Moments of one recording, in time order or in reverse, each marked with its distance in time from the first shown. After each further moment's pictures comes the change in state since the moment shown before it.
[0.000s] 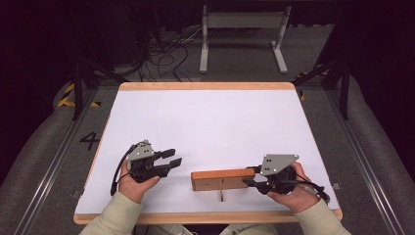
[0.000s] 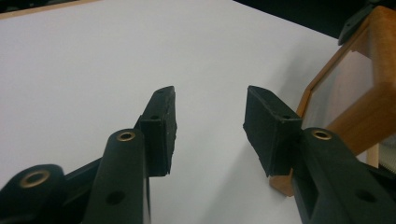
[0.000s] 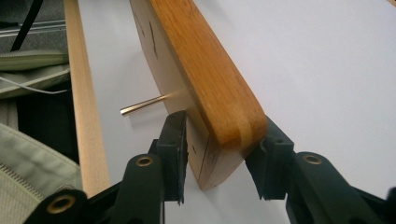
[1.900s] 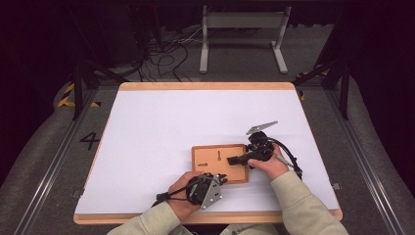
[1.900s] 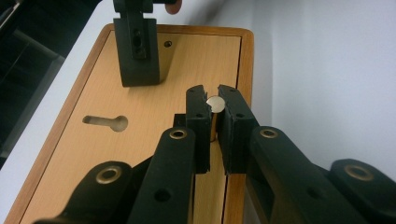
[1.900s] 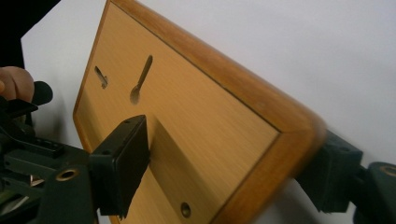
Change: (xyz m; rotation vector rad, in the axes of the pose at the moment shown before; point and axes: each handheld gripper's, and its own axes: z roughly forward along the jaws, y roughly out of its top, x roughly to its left) left arm -0.118 -0.003 0.105 0.155 0.071 0.783; right arm -0.092 -0.010 0.086 -0.002 0.172 0.567
